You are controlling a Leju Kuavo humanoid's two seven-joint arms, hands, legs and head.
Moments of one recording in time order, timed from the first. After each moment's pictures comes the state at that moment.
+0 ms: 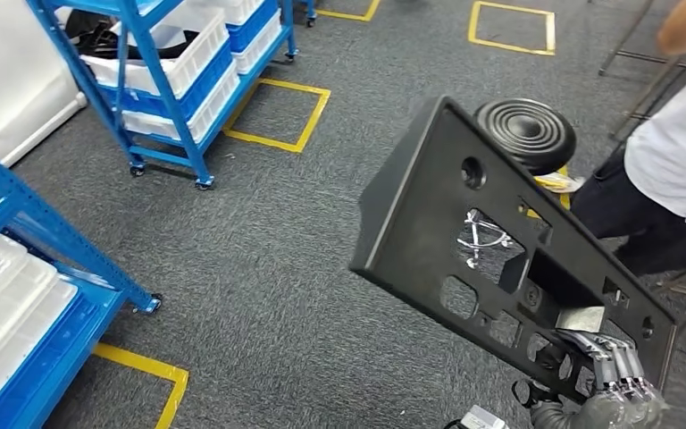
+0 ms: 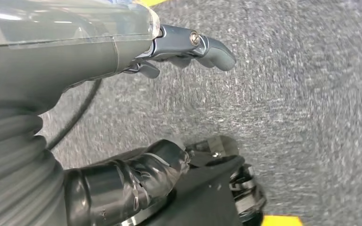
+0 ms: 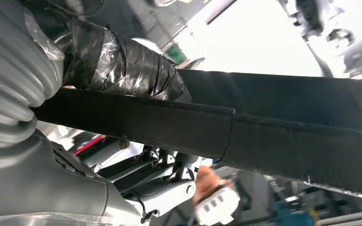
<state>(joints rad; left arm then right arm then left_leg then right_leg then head) -0.08 -0.22 1.01 -0.21 -1.20 0.21 -0.32 0.37 0.30 -0.09 -2.06 0.83 -0.69 -0.65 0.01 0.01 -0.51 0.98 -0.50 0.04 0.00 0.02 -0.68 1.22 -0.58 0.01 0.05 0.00</state>
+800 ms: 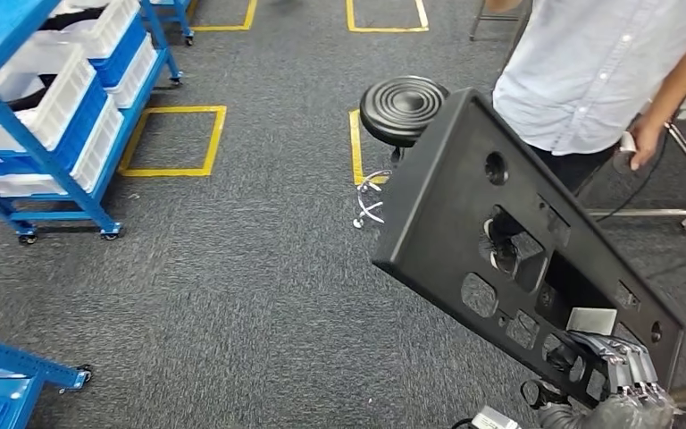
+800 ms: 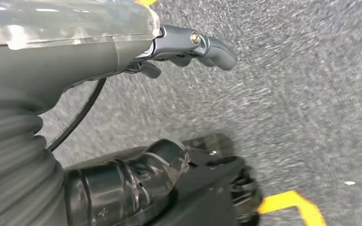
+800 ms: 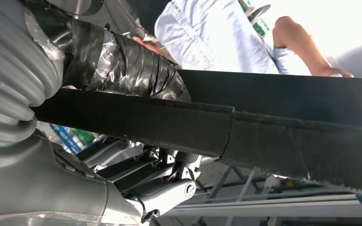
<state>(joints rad) -0.08 -0.22 1.01 -0.21 -1.20 0.21 -0.32 0.37 0.30 -0.10 -2.07 0.82 -0.69 -0.65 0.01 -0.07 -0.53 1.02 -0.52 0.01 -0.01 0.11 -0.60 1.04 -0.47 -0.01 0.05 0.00</state>
